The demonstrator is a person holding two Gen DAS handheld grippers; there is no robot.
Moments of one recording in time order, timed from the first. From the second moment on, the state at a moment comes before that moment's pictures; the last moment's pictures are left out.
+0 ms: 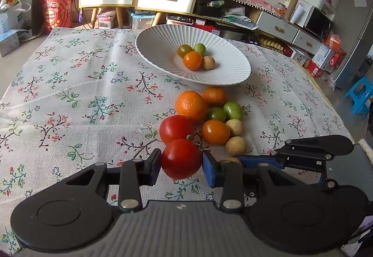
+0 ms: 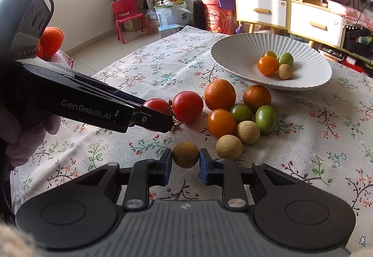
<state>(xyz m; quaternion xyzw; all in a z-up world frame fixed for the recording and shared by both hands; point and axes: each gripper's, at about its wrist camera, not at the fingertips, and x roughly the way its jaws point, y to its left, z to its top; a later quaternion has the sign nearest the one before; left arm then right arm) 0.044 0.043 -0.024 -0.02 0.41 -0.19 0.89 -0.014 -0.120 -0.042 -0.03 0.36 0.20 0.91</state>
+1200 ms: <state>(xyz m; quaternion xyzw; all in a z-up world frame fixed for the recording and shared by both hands) 0.128 0.011 -0.003 0.01 0.34 -0.19 0.92 0.061 -0.184 -0.010 -0.03 0.30 0.09 0.95</state>
